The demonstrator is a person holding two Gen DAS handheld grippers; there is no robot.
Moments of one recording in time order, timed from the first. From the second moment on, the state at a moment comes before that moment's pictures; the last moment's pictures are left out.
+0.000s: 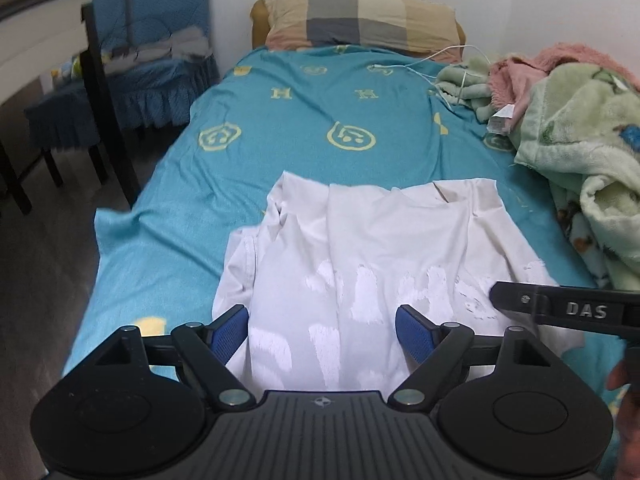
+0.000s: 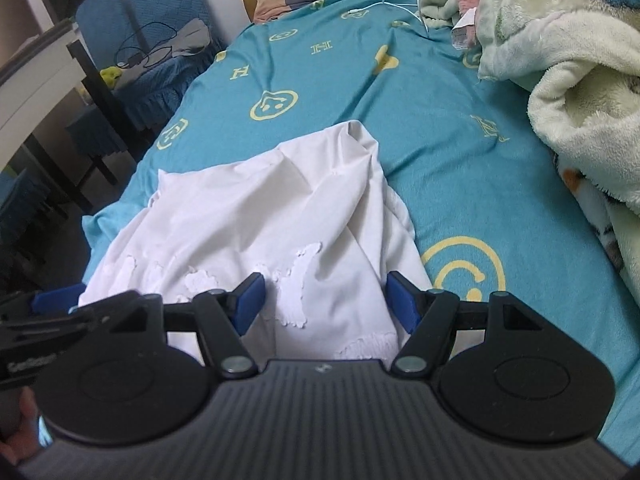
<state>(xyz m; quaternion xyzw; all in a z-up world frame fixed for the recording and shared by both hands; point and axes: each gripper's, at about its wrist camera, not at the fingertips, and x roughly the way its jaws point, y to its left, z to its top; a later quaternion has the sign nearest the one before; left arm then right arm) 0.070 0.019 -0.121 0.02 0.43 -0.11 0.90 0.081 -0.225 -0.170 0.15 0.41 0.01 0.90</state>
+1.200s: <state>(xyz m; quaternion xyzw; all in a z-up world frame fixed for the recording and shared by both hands) 0.074 0.087 -0.187 -0.44 0.50 -0.08 0.74 0.052 -0.227 -0.202 0.62 0.42 0.15 0.64</state>
